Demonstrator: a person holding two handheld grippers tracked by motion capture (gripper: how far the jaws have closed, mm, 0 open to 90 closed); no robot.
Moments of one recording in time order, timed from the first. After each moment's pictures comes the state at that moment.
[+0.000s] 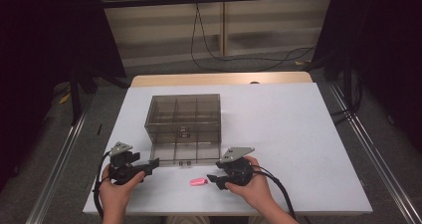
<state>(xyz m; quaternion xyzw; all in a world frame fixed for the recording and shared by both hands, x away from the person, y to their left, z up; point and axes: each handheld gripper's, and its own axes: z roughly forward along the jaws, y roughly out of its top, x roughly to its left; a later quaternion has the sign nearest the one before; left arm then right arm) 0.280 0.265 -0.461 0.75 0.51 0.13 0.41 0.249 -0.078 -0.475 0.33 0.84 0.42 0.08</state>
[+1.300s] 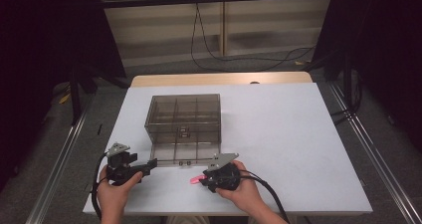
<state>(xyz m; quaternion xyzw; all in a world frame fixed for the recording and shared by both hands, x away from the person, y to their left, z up) 0.279 0.270 -0.462 0.74 0.52 0.13 0.40 0.245 -0.048 -0.485 0.27 0.87 0.40 0.08</state>
